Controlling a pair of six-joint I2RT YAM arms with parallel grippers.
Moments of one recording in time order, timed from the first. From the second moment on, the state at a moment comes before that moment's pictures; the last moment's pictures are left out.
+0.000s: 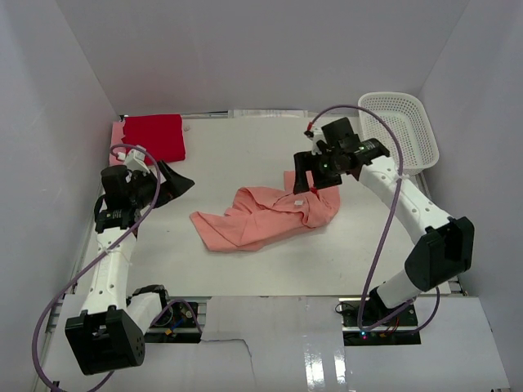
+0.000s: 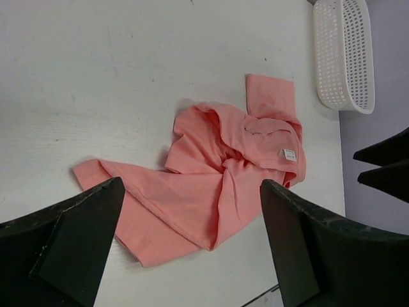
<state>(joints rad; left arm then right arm) 0.16 0.96 0.78 -0.29 0.59 -0.47 0.44 1.51 1.40 -0.88 -0.30 0.18</state>
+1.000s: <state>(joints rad) 0.16 1.10 0.80 -0.45 0.56 -0.55 0.76 1.94 1.54 -0.75 -0.09 0.06</state>
